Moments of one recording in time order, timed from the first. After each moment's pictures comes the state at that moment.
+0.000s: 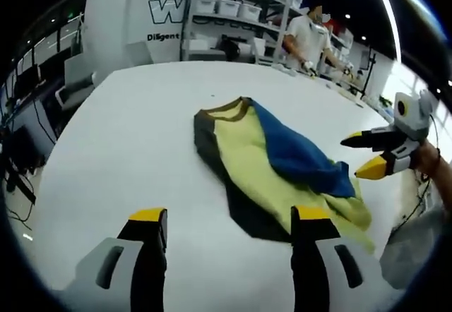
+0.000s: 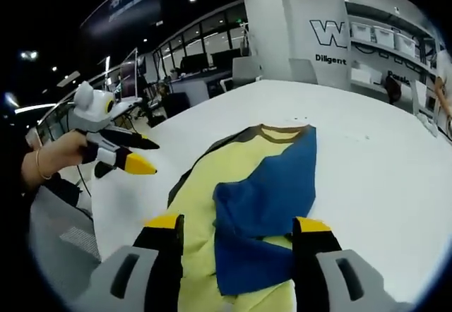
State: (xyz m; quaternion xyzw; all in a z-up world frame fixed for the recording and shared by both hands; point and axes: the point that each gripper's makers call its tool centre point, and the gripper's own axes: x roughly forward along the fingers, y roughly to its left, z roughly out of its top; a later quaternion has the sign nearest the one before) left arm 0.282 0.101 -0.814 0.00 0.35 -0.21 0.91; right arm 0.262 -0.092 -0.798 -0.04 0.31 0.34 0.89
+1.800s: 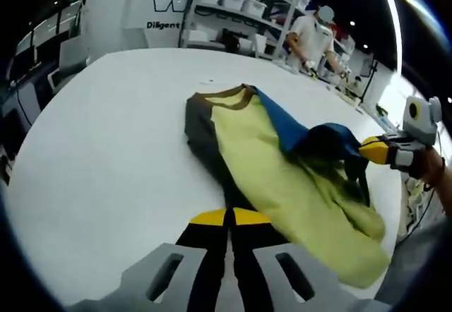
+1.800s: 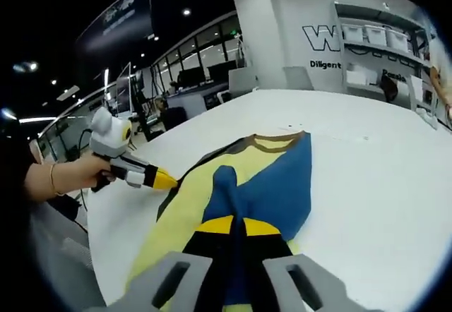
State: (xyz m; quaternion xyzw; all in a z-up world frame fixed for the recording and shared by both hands) left arm 0.310 0.083 -0.852 -0.04 0.37 -0.23 0.90; right arm 0.288 -0.100 -0.798 0.00 0.28 0.33 0.90
